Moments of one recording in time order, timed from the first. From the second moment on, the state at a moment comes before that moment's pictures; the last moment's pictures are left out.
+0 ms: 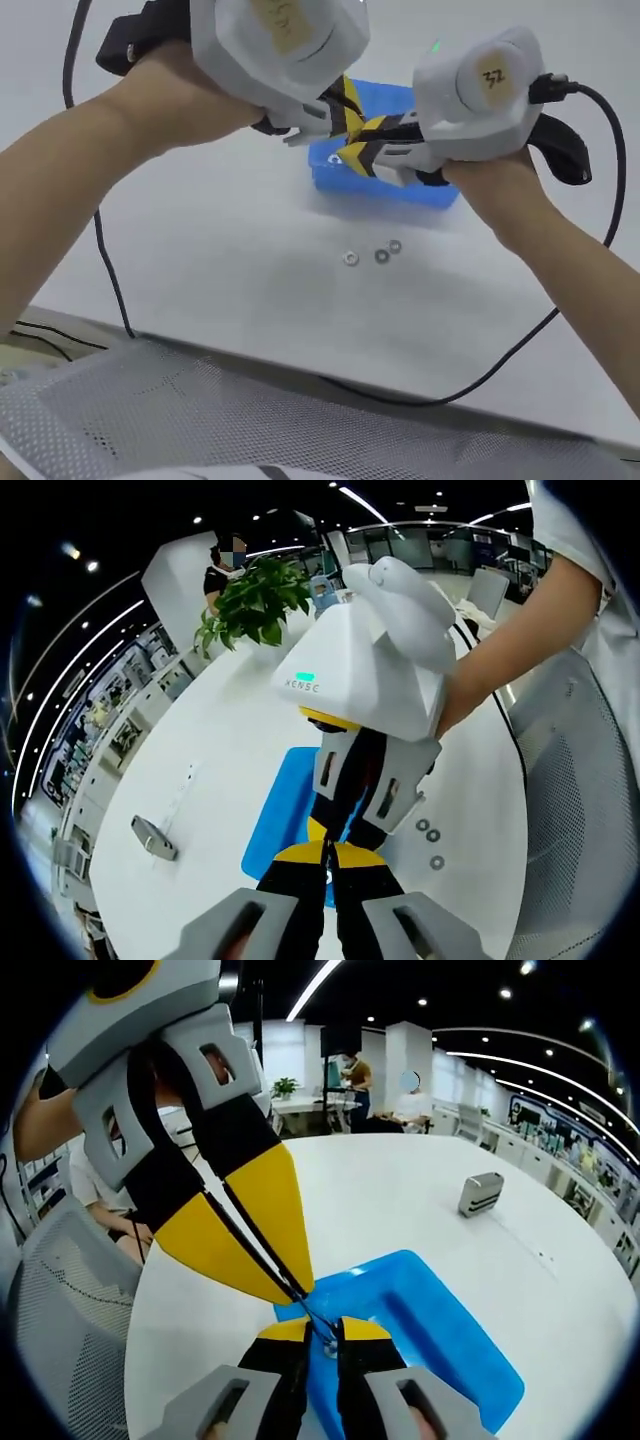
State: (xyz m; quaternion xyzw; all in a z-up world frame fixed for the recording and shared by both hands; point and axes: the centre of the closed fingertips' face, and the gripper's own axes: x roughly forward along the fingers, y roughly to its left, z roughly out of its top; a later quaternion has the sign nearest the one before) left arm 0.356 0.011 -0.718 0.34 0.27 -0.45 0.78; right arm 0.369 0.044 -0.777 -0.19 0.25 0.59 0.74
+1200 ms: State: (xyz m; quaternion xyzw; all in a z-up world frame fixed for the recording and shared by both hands) left arm 0.303 -0.004 -0.656 0.32 0.21 -0.47 0.79; right arm 0.313 0.026 -0.713 -0.17 0.20 0.60 0.76
